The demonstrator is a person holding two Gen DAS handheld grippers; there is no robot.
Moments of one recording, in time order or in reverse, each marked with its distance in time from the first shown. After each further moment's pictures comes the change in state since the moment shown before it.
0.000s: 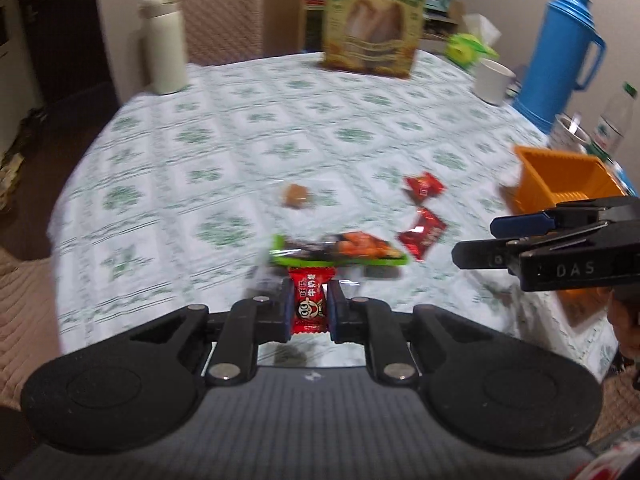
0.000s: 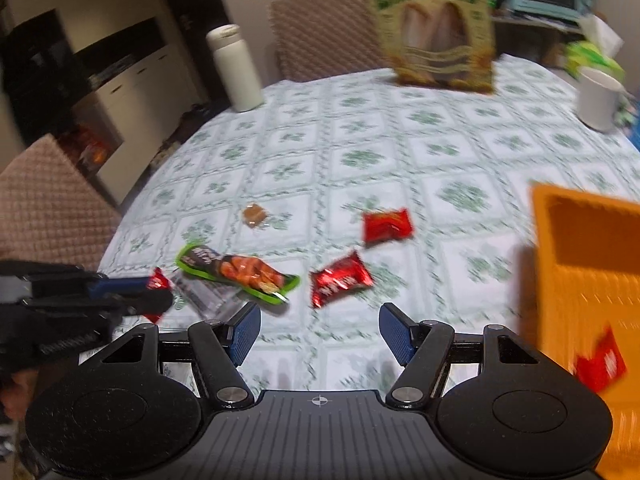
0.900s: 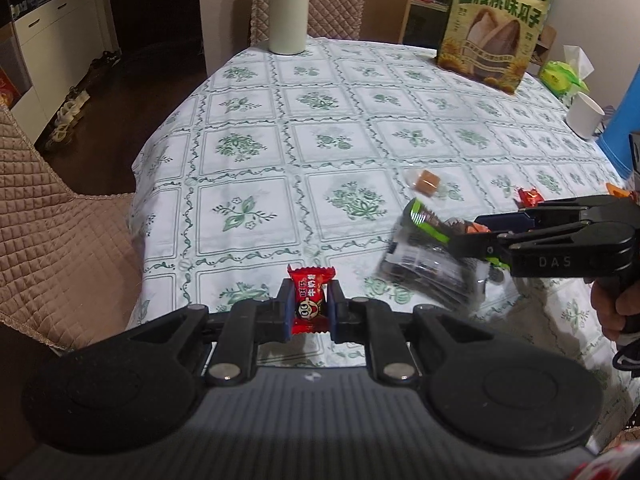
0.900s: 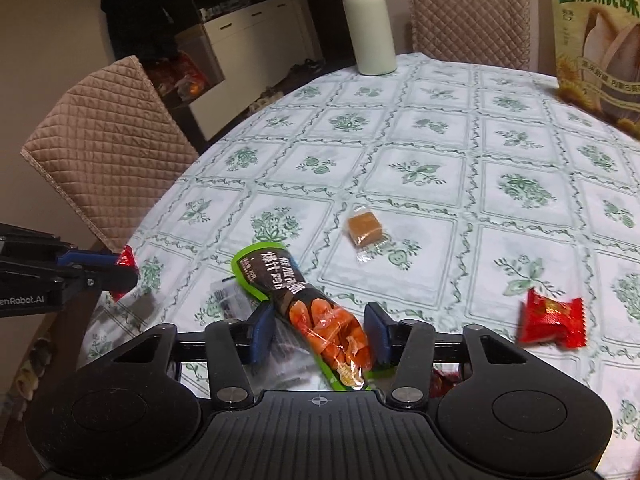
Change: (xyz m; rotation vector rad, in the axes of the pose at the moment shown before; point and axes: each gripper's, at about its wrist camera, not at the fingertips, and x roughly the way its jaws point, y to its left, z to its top) left arm 0.001 0.074 -0.018 -0.197 0.049 0.149; right arm 0.113 0.037 0.034 -0.226 0.091 0.234
